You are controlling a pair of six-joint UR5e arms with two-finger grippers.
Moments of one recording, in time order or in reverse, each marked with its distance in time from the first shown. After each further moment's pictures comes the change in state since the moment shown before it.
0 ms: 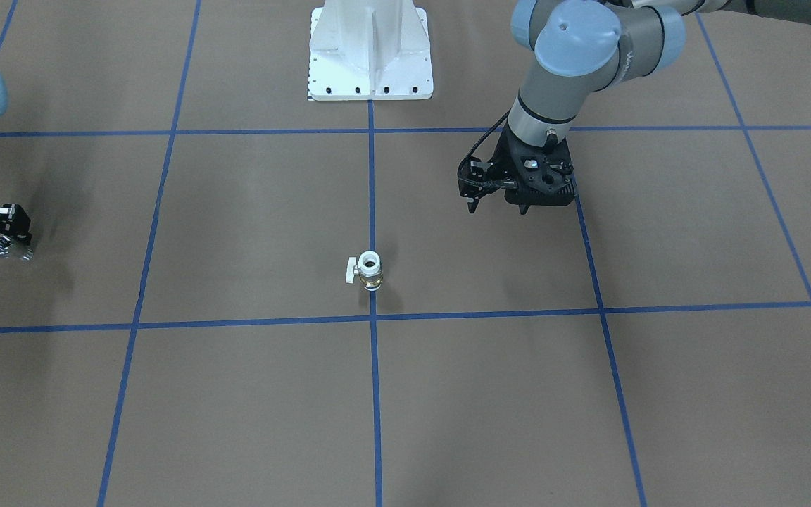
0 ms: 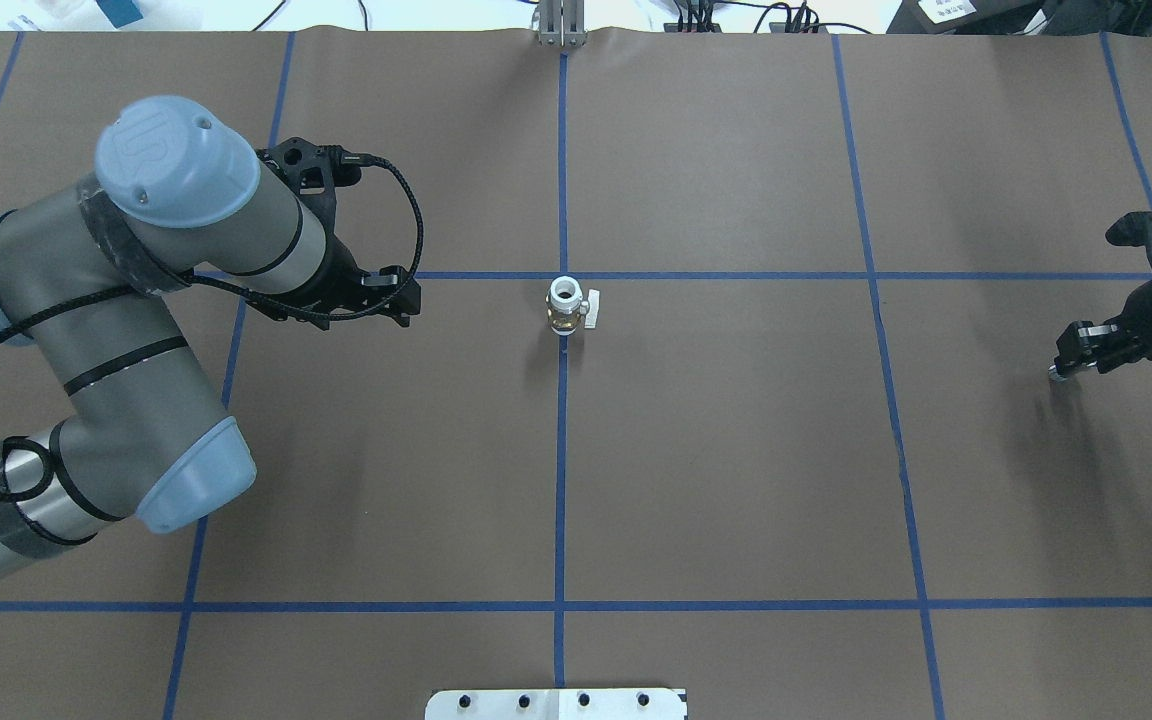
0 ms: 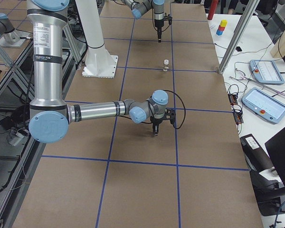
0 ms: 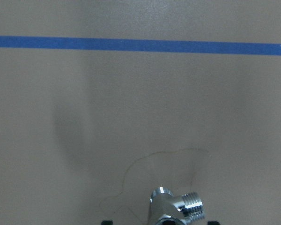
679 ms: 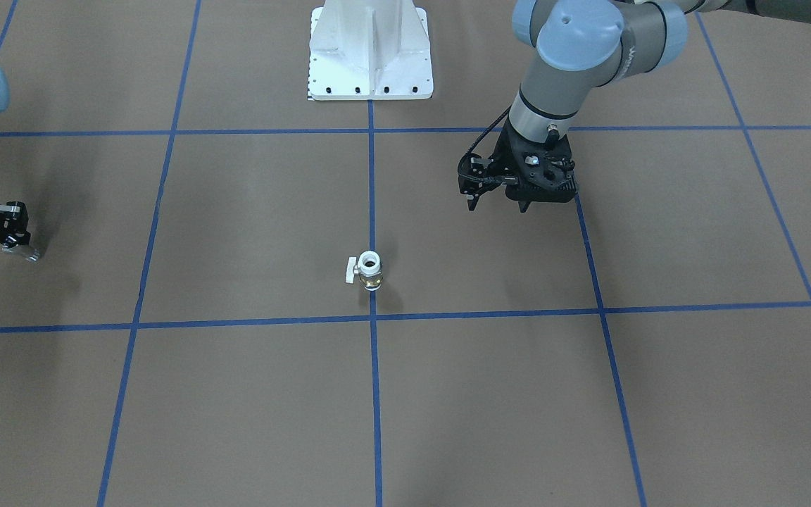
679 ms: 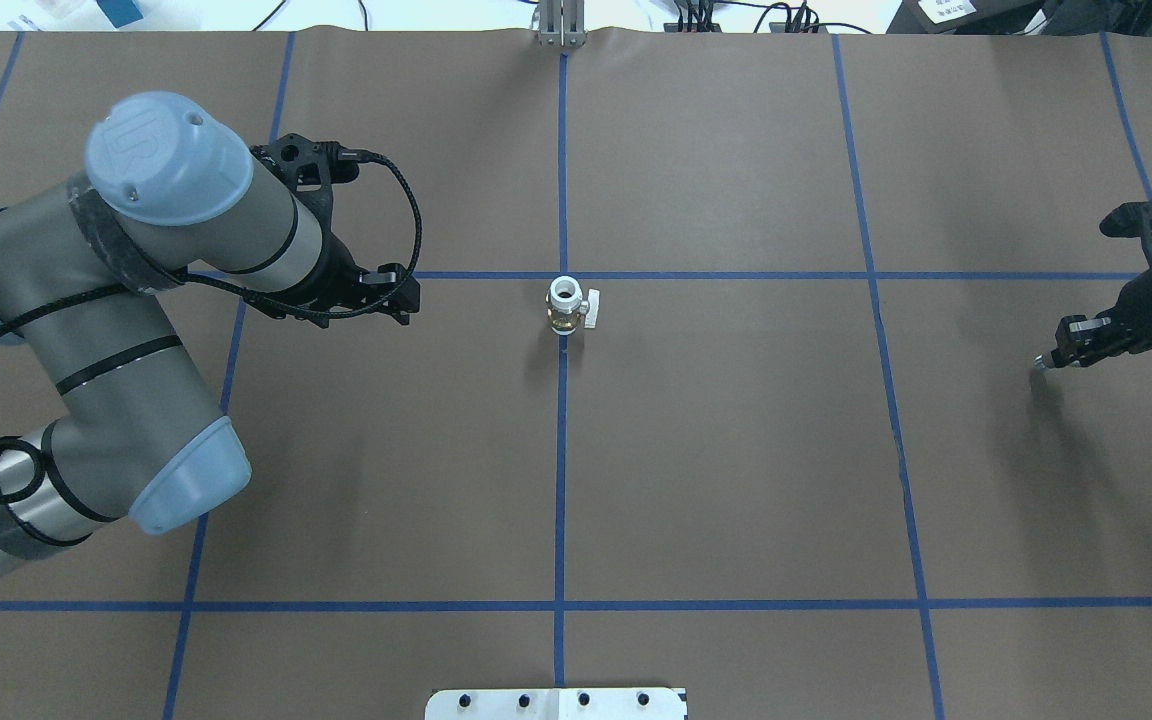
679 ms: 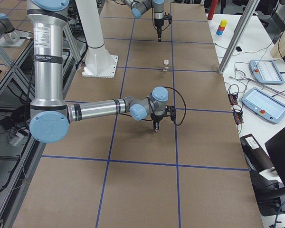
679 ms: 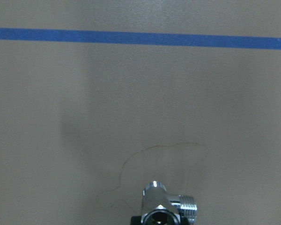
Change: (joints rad) left arm -0.006 0.013 -0.023 0.001 -0.011 0.004; right arm 0.000 0.029 0.046 -0.033 0.009 0.018
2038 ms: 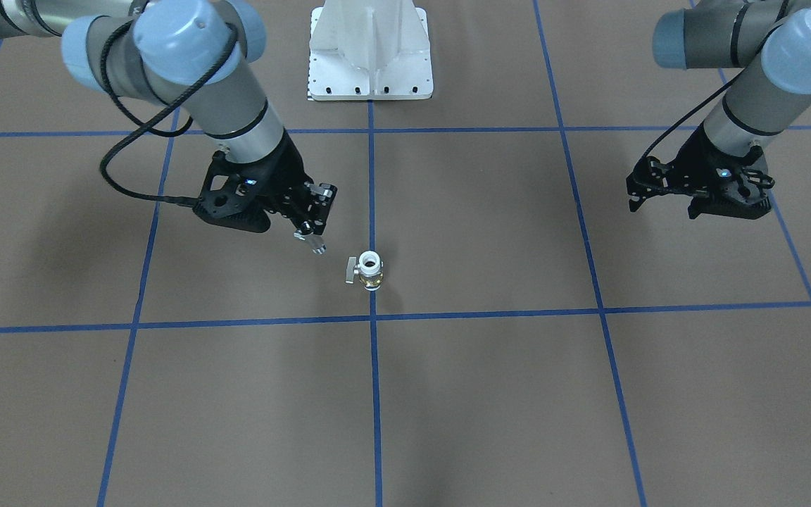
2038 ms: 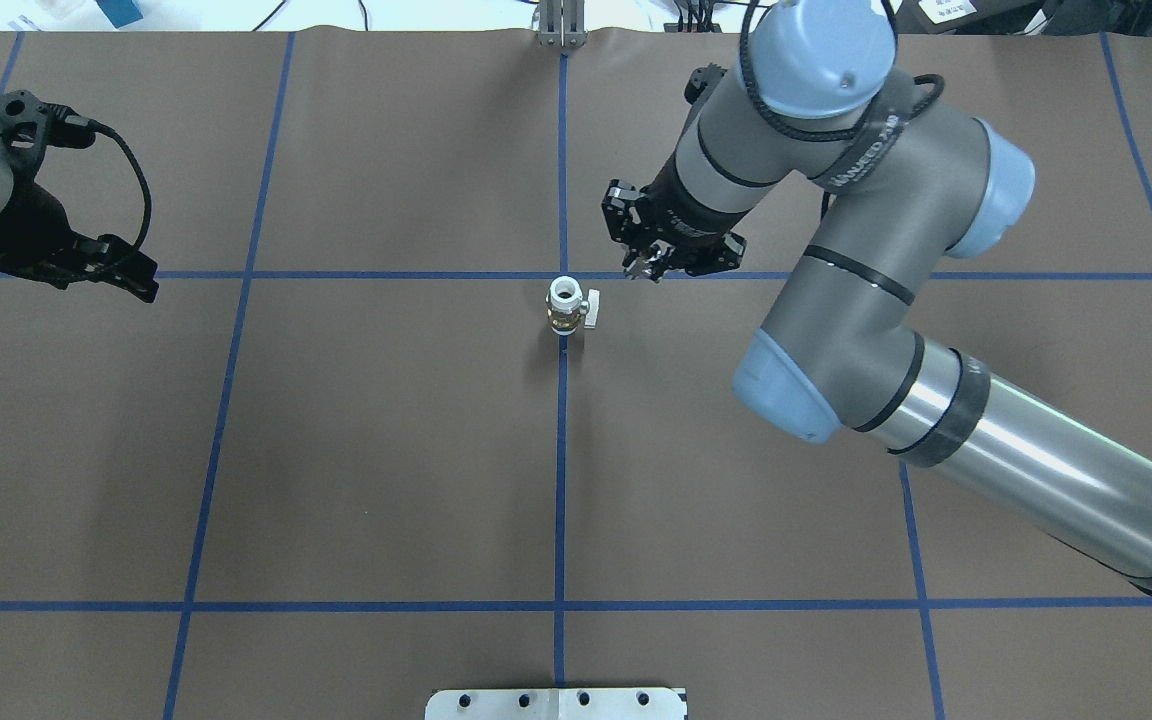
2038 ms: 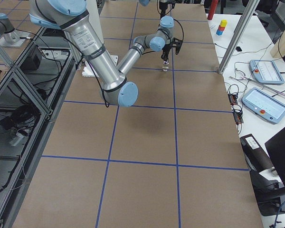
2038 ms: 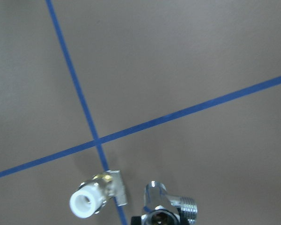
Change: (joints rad) left arm -0.298 0.313 -0.035 -0.007 -0.188 0.499; right arm -0.326 0.749 -0.022 -0.294 -0.183 0.837
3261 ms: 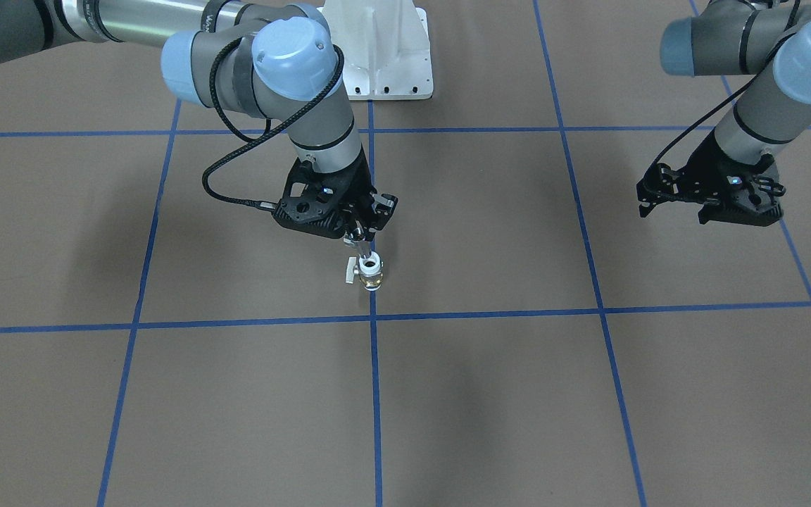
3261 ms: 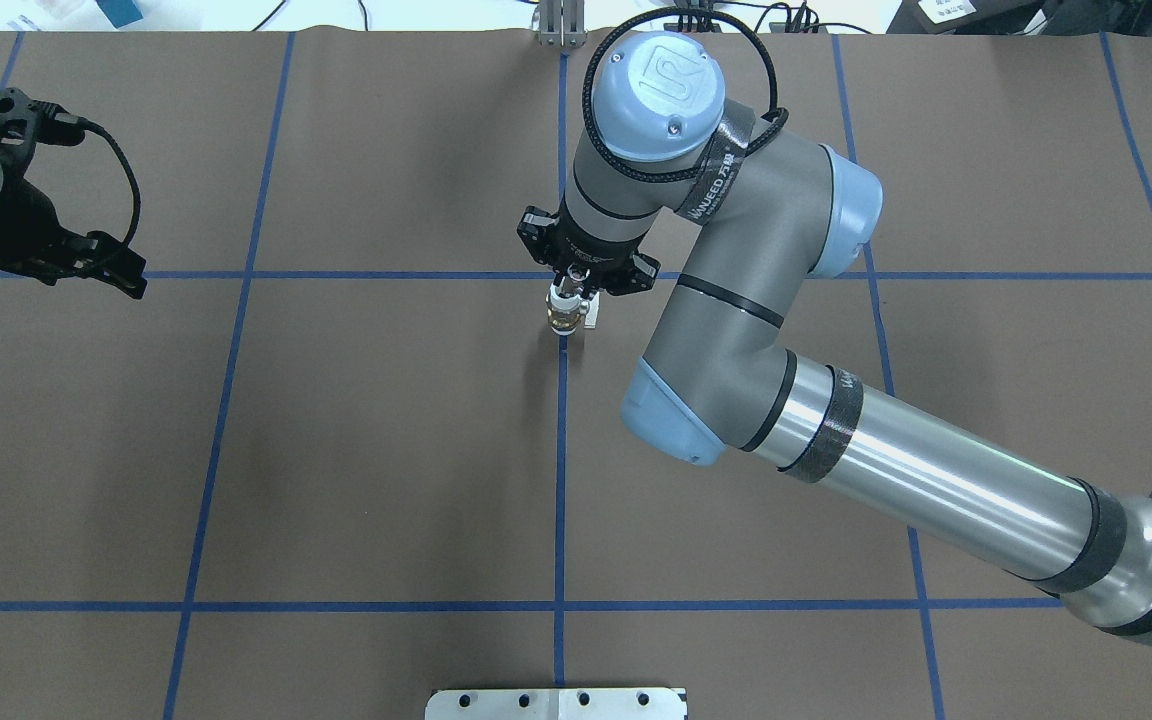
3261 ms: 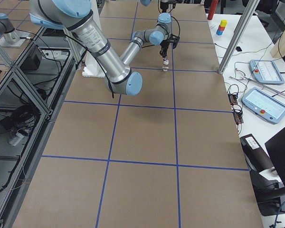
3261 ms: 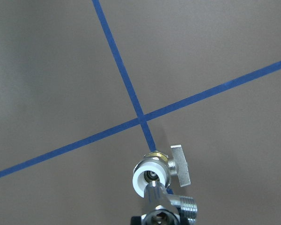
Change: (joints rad) left arm -0.009 0.000 0.017 -0.001 -0.002 0.012; right arm -0.069 0.117 -0.139 -0.013 -0.077 0.035
